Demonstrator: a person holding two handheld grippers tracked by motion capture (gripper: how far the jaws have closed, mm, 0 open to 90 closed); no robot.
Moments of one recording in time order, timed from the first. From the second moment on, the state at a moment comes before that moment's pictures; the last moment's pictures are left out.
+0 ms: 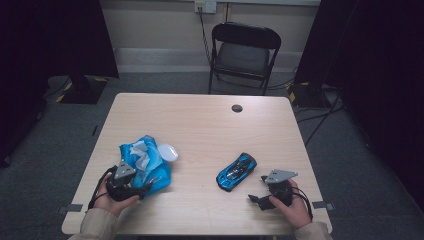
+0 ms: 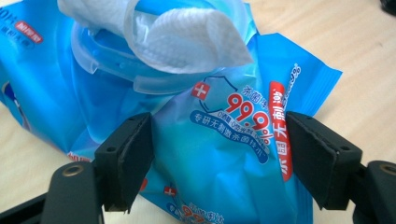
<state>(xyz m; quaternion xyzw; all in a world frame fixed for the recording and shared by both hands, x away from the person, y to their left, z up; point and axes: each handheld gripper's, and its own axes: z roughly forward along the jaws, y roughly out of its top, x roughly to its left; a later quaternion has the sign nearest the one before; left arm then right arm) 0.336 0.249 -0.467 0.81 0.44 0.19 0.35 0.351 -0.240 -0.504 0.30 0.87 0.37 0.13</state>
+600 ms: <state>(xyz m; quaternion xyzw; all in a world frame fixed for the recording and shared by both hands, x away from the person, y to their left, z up) 0.407 0.220 -0.472 0.80 0.44 0.19 0.37 0.352 -0.240 -0.504 0.30 0.87 0.37 0.13</state>
